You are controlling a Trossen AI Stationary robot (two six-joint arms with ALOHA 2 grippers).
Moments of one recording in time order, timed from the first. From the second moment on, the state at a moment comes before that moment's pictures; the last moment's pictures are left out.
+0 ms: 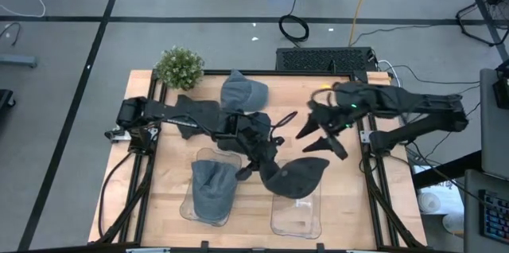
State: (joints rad) left arm -0.07 1.85 1.53 -0.21 0.71 0.18; right arm 0.03 1.14 1.32 -0.67 -0.42 0.15
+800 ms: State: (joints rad) left arm -0.03 1.85 1.53 -0.33 0.56 0.21; right arm 0.10 1.34 1.45 -0.80 -0.54 0.14
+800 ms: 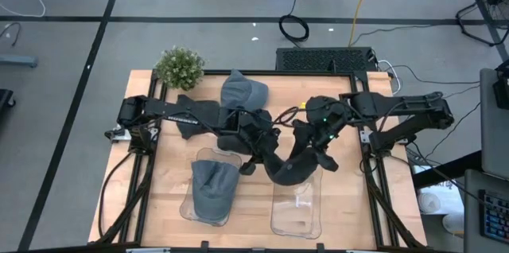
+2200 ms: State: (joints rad) left arm 0.01 1.49 1.53 -0.39 0.06 0.29; right arm 0.15 1.33 1.44 -0.90 -0.53 0.12
